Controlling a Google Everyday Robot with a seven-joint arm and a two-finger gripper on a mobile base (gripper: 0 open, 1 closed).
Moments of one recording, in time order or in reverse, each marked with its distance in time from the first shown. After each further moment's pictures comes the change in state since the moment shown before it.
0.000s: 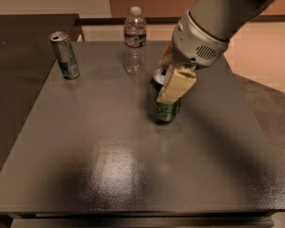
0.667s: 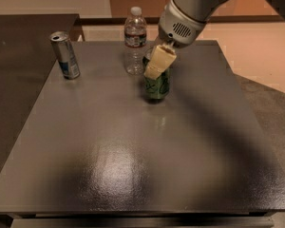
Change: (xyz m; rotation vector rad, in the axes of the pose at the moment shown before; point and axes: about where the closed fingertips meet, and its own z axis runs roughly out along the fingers) arm -0.012 -0.079 0.015 0.061 -0.003 0.207
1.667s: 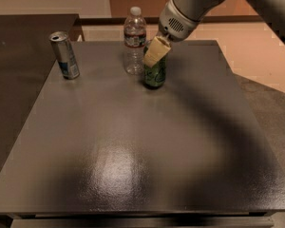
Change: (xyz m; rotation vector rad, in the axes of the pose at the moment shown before) arm -0.003 -0.065 0.023 0.076 -0.058 0.162
